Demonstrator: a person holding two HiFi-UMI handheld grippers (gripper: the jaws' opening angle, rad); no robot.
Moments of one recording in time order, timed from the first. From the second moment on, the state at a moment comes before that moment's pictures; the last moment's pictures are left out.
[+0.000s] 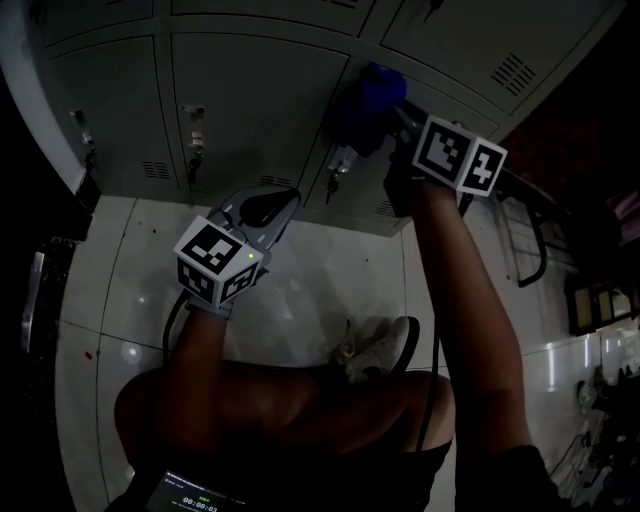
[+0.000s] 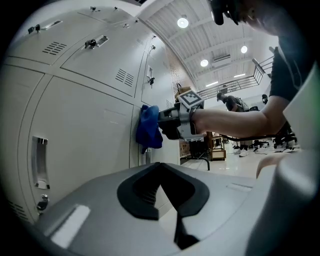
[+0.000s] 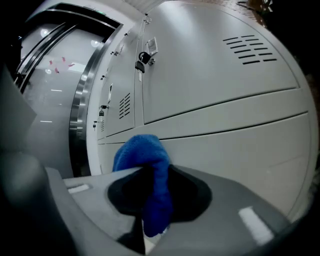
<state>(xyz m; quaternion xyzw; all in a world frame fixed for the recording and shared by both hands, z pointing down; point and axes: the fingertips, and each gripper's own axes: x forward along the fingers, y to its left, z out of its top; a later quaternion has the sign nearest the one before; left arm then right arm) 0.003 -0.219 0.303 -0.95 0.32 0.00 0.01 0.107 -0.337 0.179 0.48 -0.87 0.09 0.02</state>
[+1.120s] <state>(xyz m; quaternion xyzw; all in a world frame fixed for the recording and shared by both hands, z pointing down) 0.012 -0.218 0.312 -0.95 0.32 -0.03 0.02 0.335 -0.320 0.170 0.65 -0.76 0.04 0.02</state>
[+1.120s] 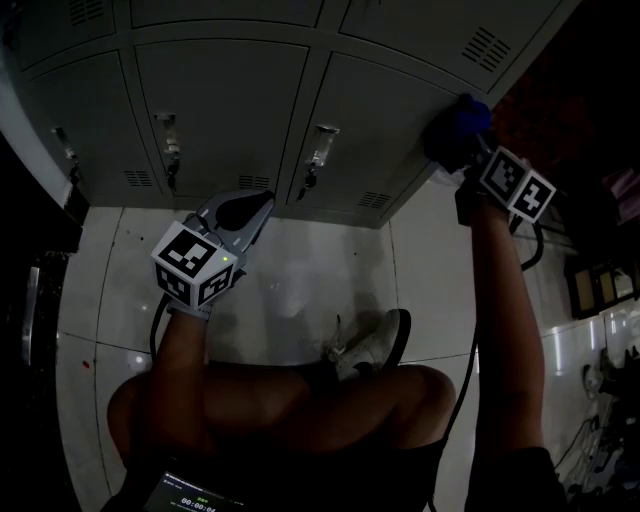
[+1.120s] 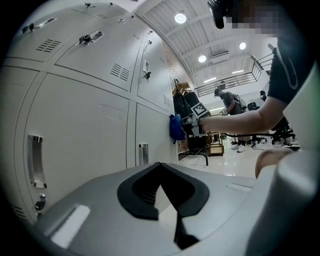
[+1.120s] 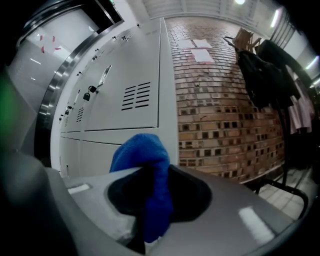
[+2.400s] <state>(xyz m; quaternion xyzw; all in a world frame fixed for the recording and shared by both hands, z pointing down) 0.007 -0.219 0.306 -0.95 0.32 0.00 0.01 0.104 -0.337 0.236 0.56 -0.83 0.00 0.04</state>
